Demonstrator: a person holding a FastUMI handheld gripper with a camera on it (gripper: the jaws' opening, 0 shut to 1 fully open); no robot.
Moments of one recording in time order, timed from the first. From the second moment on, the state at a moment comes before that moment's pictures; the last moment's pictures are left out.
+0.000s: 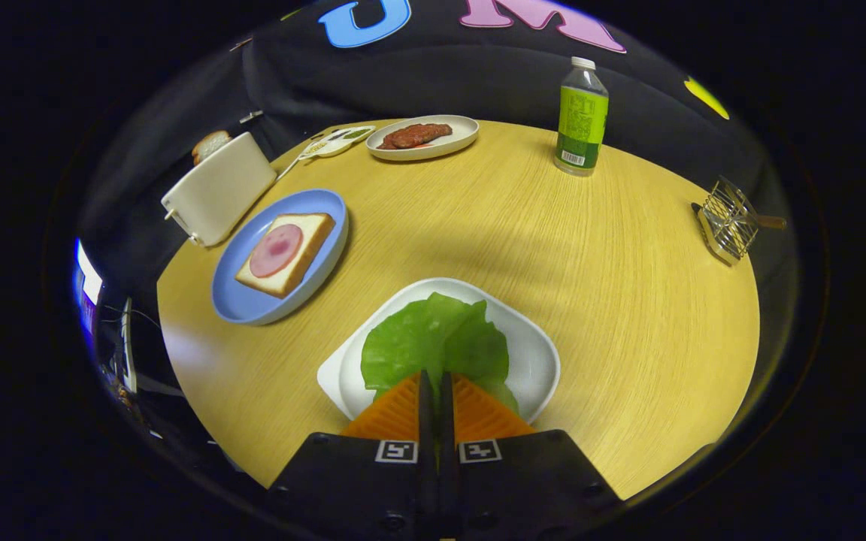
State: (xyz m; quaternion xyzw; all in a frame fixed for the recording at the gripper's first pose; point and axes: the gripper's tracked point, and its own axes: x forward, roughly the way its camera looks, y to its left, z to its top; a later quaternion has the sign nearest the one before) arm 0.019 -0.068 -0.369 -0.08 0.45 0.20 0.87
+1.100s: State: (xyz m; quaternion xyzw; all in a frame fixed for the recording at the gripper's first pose) arm 0.043 0.050 -0.242 -0.09 0.39 0.20 0.89
